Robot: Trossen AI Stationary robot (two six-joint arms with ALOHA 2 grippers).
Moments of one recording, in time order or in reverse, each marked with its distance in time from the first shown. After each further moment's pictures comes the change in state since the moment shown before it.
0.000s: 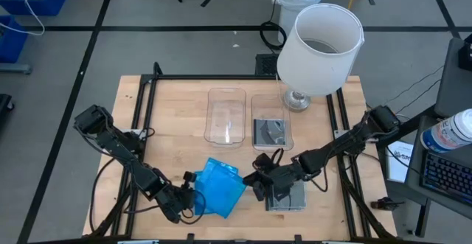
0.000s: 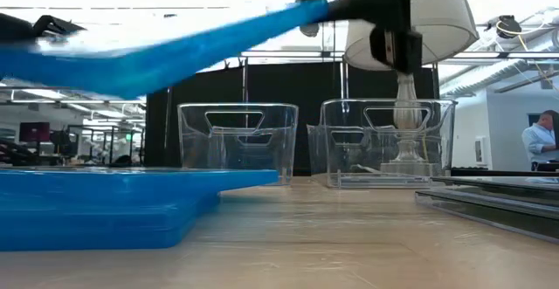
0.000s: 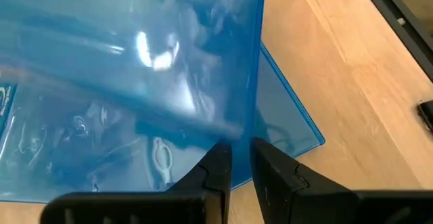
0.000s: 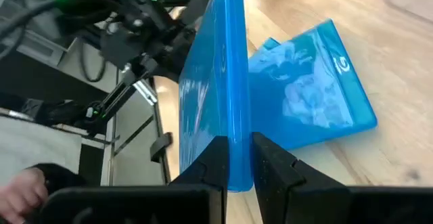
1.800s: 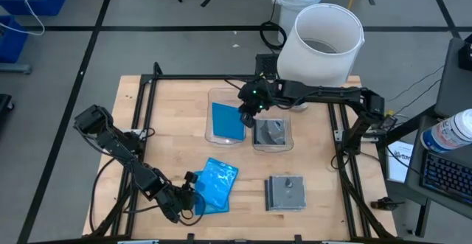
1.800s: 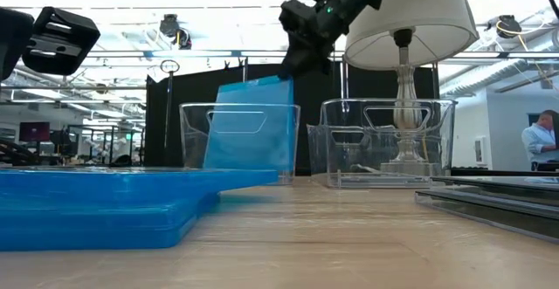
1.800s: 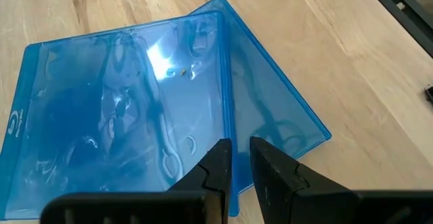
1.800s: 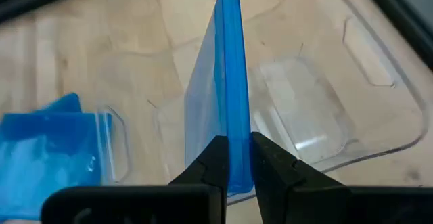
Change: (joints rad) left arm 0.001 -0.001 0.000 0.004 -0.012 0.105; right arm -0.727 0.092 0.456 -0.687 -0.426 -0.859
